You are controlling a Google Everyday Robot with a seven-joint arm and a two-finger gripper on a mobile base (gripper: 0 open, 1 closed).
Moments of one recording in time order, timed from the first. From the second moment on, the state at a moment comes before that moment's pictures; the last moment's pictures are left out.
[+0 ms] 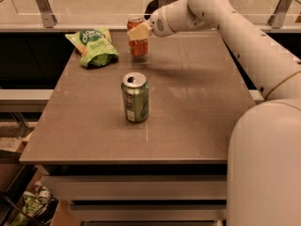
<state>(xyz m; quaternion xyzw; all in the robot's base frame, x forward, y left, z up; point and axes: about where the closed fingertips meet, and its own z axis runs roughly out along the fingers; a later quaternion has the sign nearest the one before) 0.790 0.026 0.901 -0.39 0.77 0.27 0.44</state>
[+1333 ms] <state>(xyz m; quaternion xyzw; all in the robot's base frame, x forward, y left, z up) 0.797 0.027 0.877 -0.38 0.78 0.25 0.44</state>
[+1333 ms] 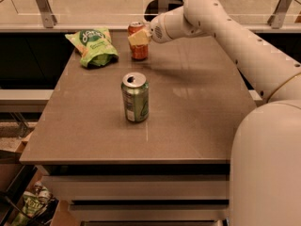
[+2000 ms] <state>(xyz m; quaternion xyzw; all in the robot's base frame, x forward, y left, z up) 0.797 0.029 0.876 -0.38 0.78 0.25 0.44</state>
